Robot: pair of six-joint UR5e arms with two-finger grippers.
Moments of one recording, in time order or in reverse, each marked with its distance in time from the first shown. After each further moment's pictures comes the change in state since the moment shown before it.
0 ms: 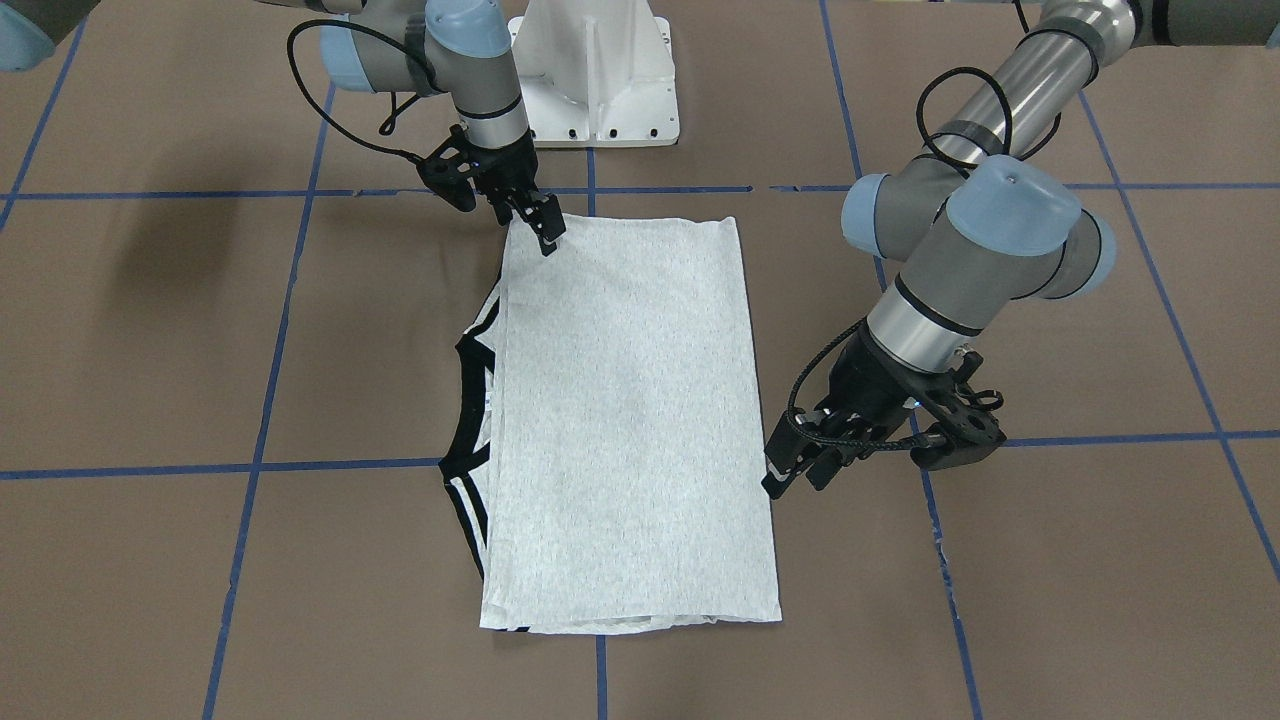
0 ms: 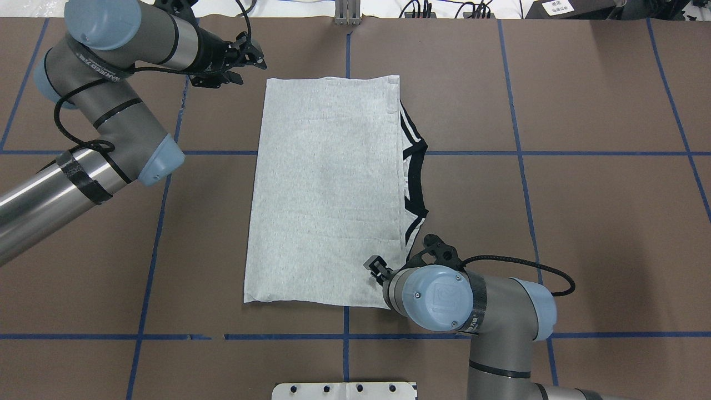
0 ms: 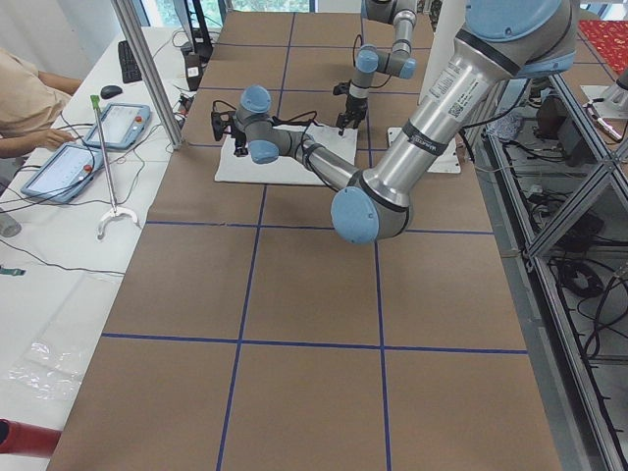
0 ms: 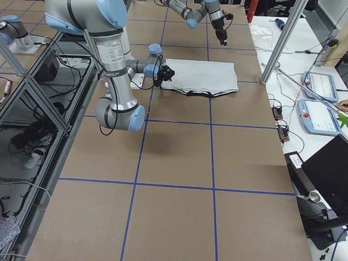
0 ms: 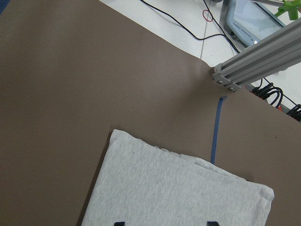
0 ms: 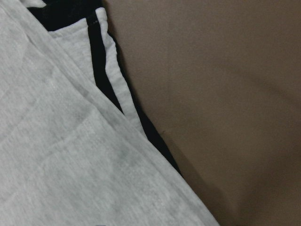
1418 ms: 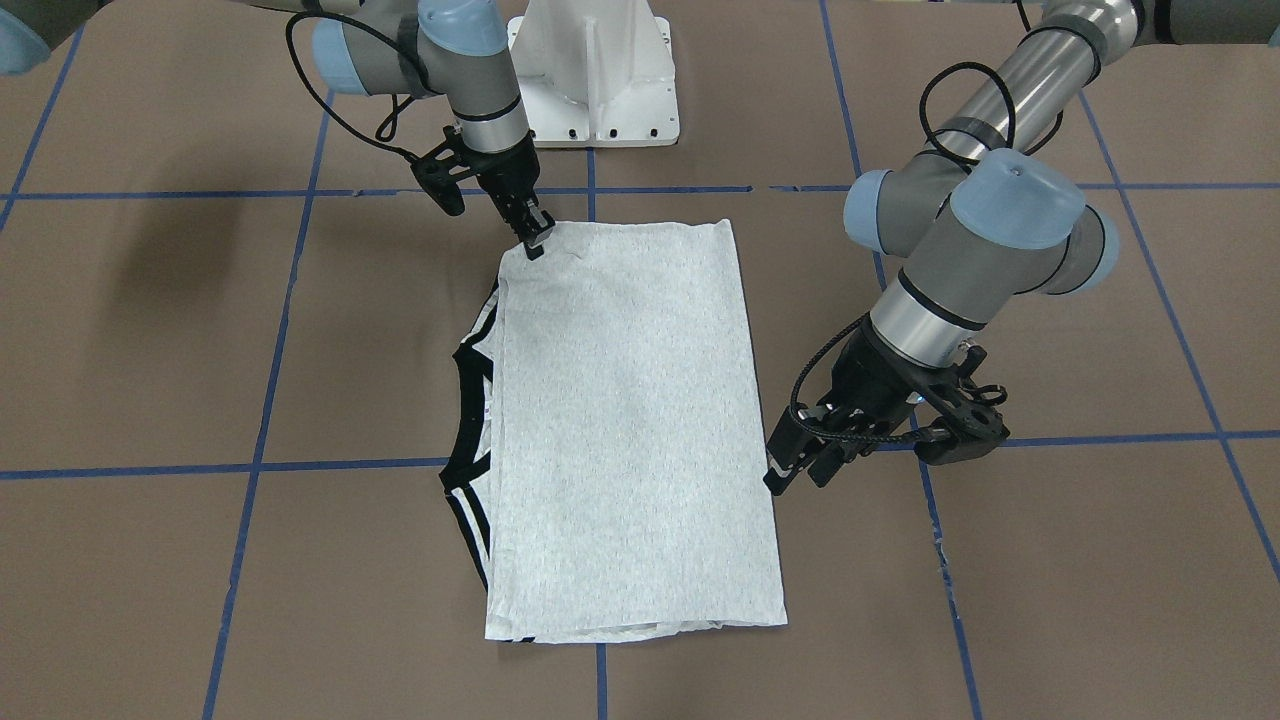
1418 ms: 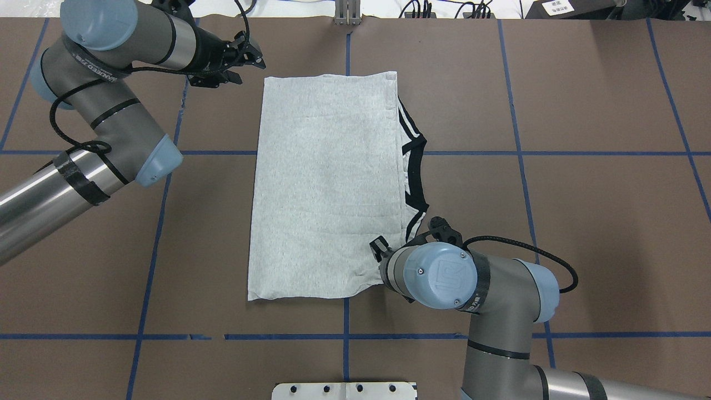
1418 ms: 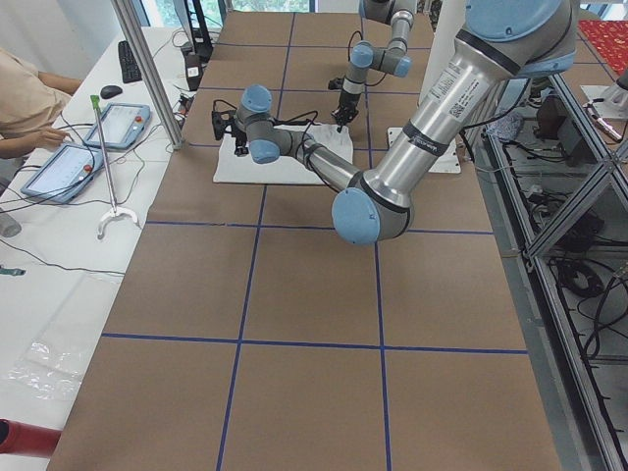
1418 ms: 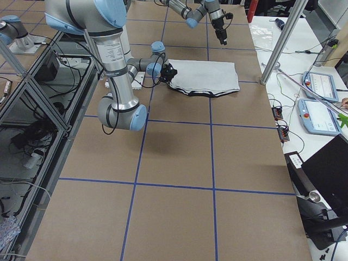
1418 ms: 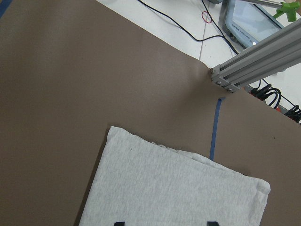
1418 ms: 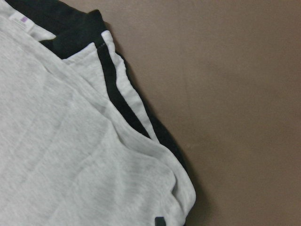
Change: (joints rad) left arm -0.001 0.008 -0.017 0.002 0.001 -0.002; right arm 0.056 0.025 0.015 0.004 0.007 0.119
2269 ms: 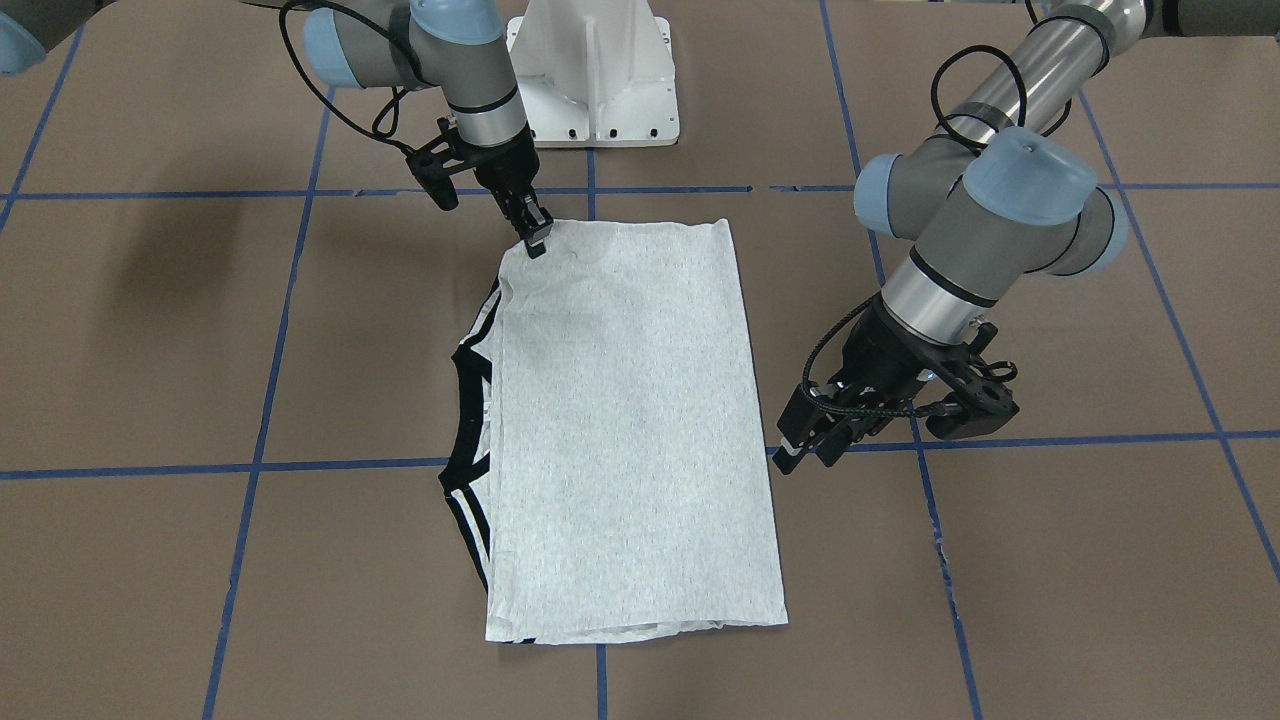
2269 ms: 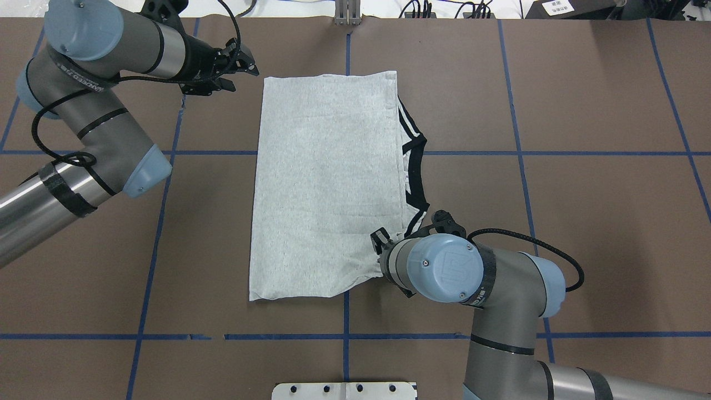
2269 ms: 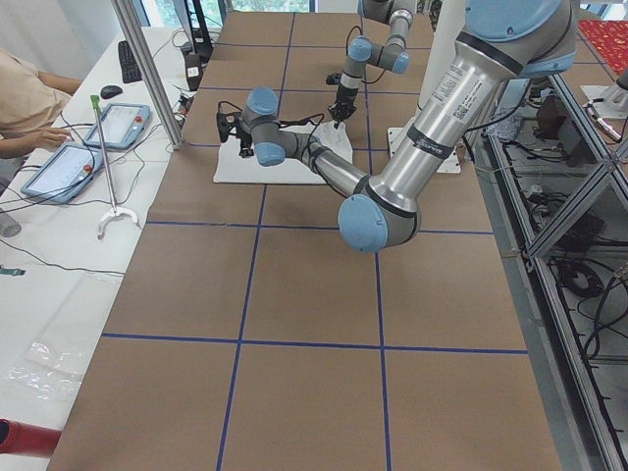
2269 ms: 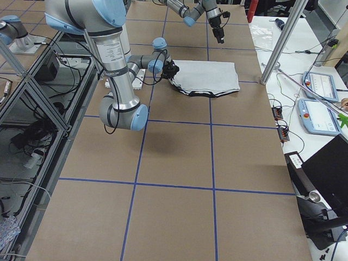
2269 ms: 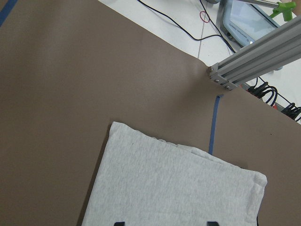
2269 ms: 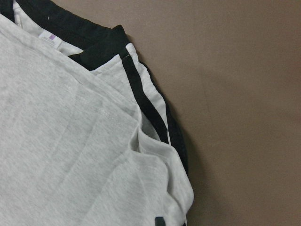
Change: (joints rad) left arm 0.022 0.083 -0.106 0.008 0.001 -0.052; right arm 0.012 -0.002 0.026 -0.010 0.005 0.040
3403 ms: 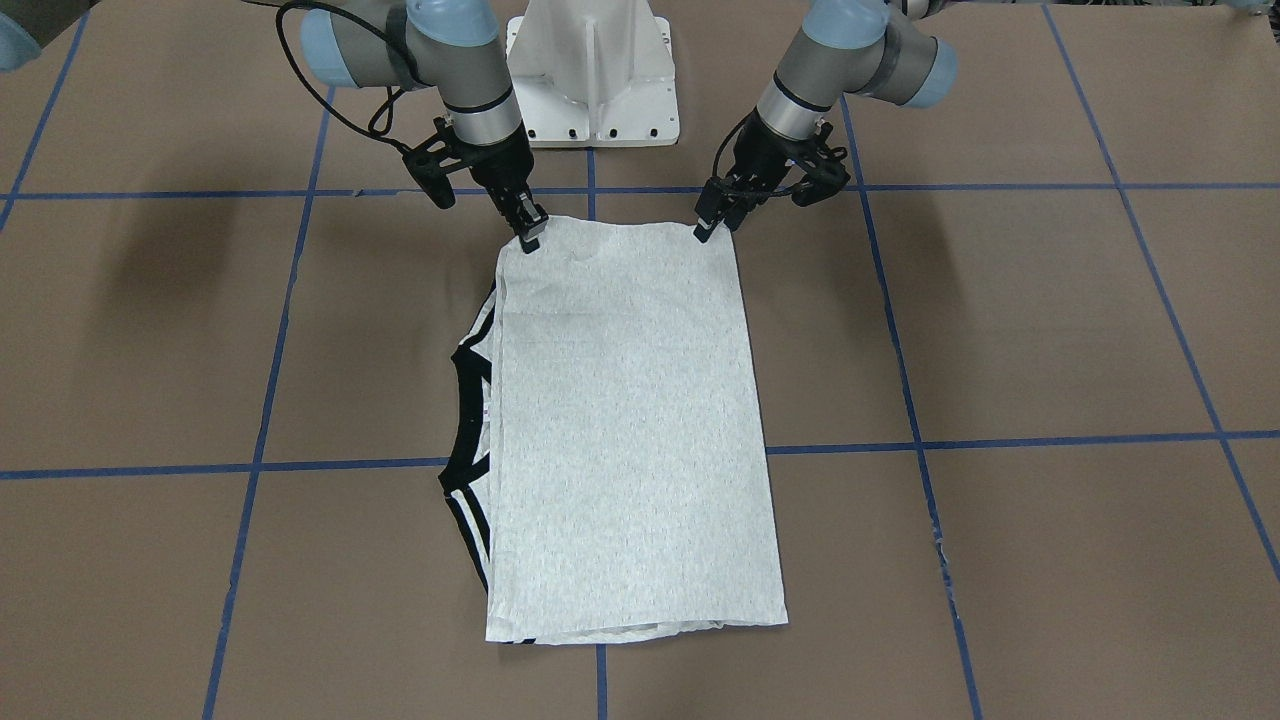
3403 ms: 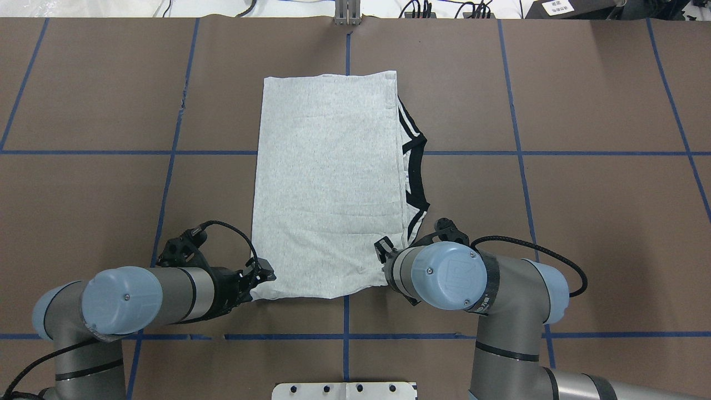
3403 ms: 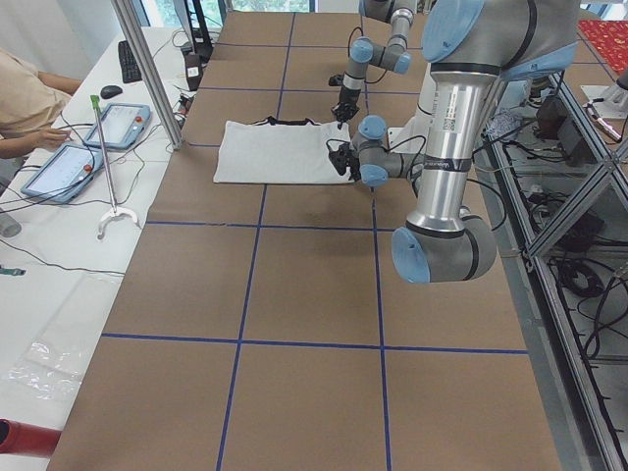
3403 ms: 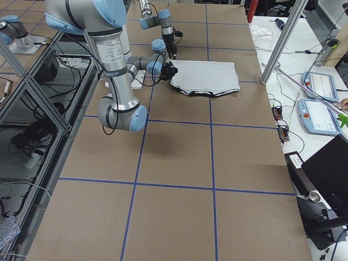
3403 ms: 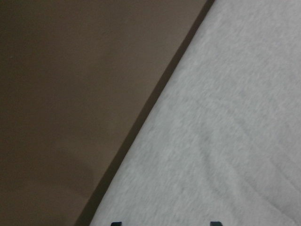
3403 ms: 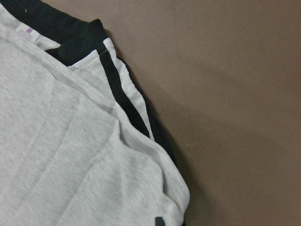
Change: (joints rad) left arm 0.604 0.365 -0.409 0.146 0.363 -0.501; right arm -0.016 -0.022 0.002 0.005 0.009 -0.010
